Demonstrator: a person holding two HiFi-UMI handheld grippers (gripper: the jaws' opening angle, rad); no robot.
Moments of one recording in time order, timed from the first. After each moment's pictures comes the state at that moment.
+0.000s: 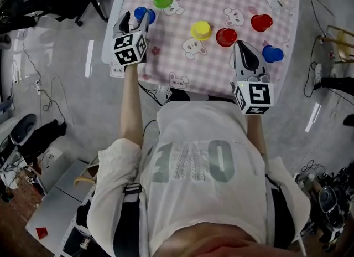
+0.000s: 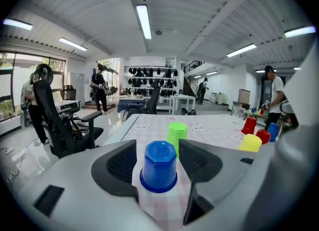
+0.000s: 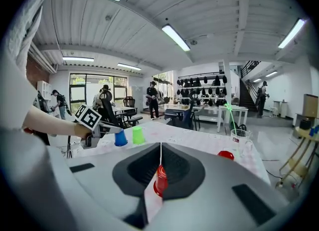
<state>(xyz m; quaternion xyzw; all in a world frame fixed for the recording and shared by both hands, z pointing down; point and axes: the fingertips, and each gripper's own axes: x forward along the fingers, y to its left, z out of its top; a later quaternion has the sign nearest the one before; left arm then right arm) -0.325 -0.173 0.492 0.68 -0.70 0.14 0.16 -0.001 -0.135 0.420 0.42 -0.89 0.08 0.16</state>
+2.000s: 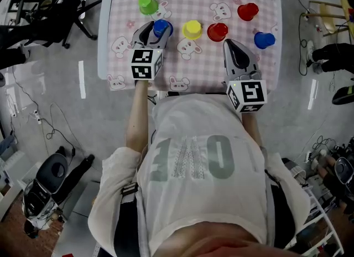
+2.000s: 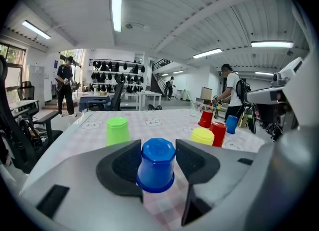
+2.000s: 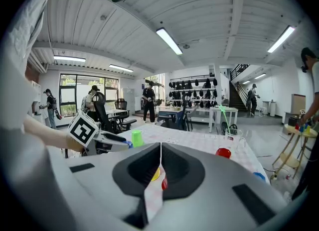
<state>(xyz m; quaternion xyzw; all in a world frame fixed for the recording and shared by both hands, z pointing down) -0.207 -0.163 0.505 0.81 -0.53 0.17 0.16 -0.016 -0.111 0.414 0.47 -0.86 0.09 0.15</state>
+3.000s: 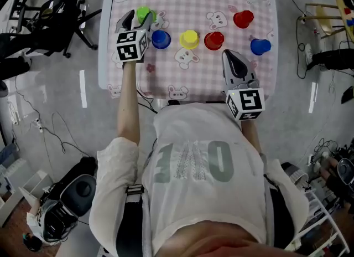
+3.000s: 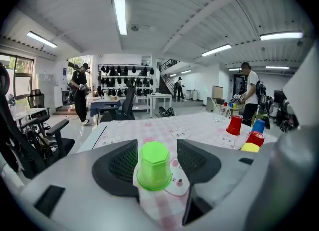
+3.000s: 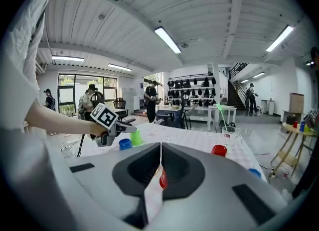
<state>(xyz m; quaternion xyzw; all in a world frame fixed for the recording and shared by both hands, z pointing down) -0.267 -0.250 0.487 0.78 -0.58 0.17 0.14 -0.006 -0.106 0.416 0.48 -0.86 0.10 0.15</state>
